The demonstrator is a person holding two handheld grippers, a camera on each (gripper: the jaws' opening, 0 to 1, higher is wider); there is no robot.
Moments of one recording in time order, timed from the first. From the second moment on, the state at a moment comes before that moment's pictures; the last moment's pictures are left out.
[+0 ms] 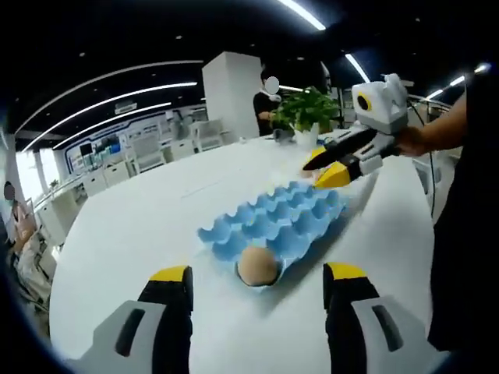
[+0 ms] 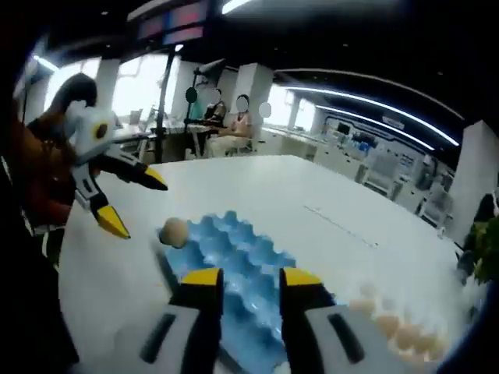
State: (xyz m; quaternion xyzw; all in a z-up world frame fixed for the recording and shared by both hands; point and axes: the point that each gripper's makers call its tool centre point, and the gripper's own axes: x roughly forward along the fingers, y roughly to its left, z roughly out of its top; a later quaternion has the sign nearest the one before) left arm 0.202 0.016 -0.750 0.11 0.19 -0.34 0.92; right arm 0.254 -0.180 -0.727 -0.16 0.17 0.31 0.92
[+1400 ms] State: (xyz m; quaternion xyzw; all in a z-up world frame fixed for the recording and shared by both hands) left arm 0.205 0.019 -0.748 0.08 0.22 -0.31 0.92; right arm 0.242 -0.304 -0.784 -0.11 0.31 0.15 0.93
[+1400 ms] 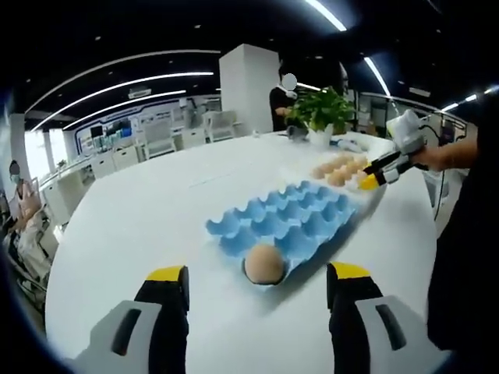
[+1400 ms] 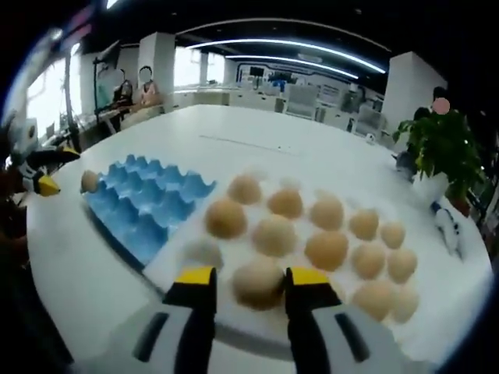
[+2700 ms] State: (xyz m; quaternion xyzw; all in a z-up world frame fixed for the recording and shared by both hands) left arm 0.211 0.018 -0.746 0.07 0.22 -0.31 0.92; right arm 0.240 -0.310 -0.782 -0.09 0.30 0.18 0.93
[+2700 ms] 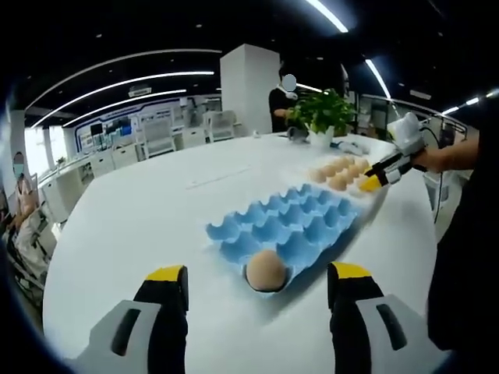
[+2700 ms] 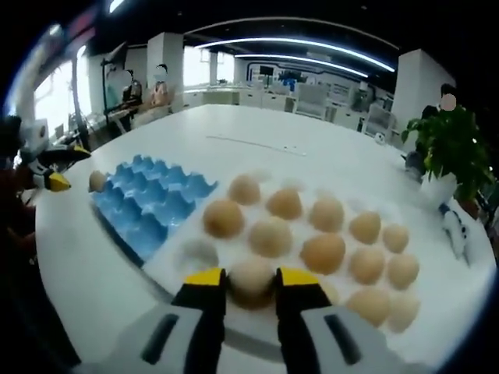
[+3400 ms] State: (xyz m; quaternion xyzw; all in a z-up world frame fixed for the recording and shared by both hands) left arm 0.210 0.018 -0.752 0.09 0.22 -0.31 0.92; right arm 0.244 -0.278 -0.736 -0.06 0.25 0.21 0.94
